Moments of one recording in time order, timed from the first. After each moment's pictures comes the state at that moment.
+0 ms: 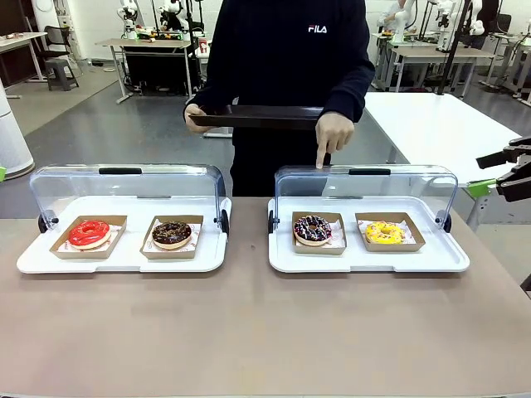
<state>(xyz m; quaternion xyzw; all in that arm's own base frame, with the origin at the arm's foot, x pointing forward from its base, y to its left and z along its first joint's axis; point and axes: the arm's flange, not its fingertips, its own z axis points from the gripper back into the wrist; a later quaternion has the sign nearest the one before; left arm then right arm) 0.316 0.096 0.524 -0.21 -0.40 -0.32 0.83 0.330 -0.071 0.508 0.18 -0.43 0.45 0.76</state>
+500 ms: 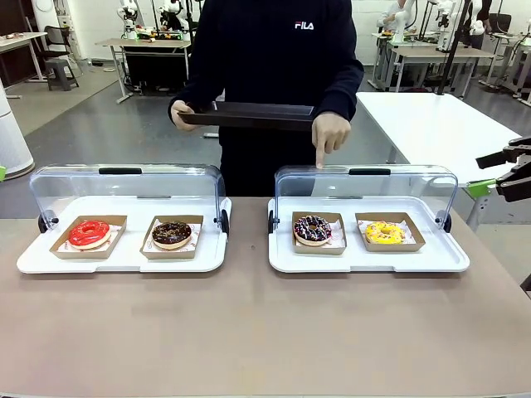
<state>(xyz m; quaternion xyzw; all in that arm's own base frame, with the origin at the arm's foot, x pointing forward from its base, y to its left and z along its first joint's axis) 0.316 0.096 0.524 -0.21 -0.40 -0.32 0.83 0.330 -0.071 0.508 0.18 -0.43 0.45 0.76</state>
